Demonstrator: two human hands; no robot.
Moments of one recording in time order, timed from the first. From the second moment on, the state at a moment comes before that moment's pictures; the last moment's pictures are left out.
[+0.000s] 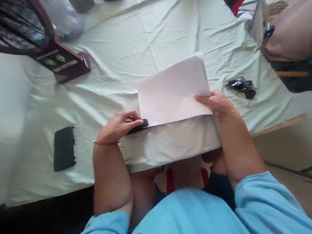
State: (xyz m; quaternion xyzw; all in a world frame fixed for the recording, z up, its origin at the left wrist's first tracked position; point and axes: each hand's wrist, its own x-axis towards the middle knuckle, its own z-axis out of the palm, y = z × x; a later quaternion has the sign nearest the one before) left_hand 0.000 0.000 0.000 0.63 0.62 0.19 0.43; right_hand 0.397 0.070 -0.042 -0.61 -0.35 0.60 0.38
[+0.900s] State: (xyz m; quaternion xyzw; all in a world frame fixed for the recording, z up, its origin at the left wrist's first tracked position) left_hand 0.012 0.003 -0.023 0.46 0.63 0.48 0.41; right_hand 0.384 0.075 -0.055 -0.52 -0.39 0.52 0.55
